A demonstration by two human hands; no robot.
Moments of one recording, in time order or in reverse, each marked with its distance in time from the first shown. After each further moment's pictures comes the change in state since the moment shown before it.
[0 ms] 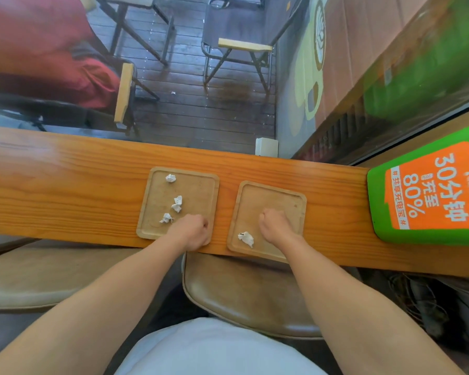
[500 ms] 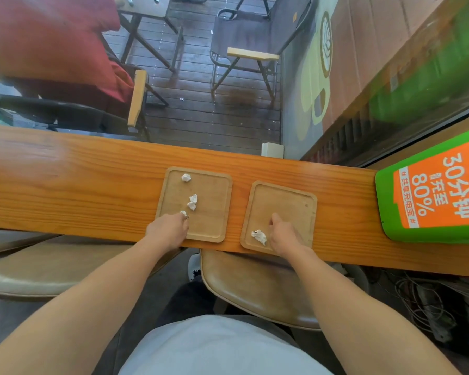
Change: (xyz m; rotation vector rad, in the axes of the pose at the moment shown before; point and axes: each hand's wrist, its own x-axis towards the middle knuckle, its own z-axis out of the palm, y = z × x) left_hand -0.021 -0.076 -0.010 0.144 0.197 -0.150; right_hand -0.030 -0.002 0.026 -0.087 0.015 0.022
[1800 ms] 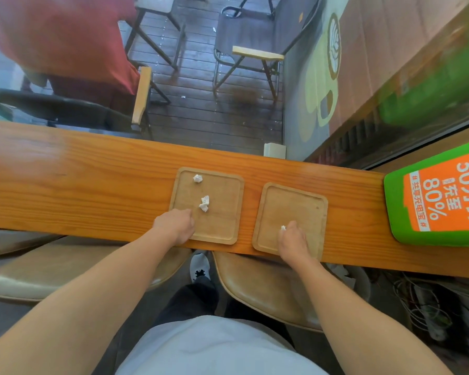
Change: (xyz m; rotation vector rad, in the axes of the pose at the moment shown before) left_hand 0.024 -0.025 -0.009 0.068 -0.134 0.080; right_hand -0.001 -0.019 0.024 0.258 0.152 0.240
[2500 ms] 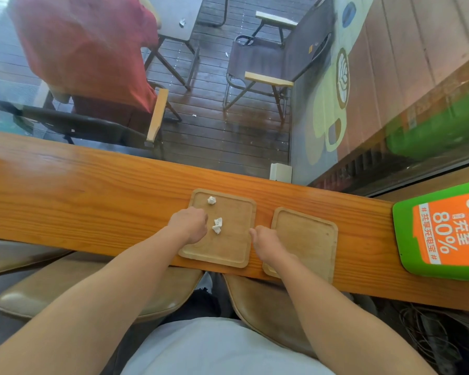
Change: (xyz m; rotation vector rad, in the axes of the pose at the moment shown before) left_hand 0.015 -0.002 -0.053 0.031 0.109 0.099; right_hand -0.009 -0.103 0.008 -0.108 -0.253 -0.244
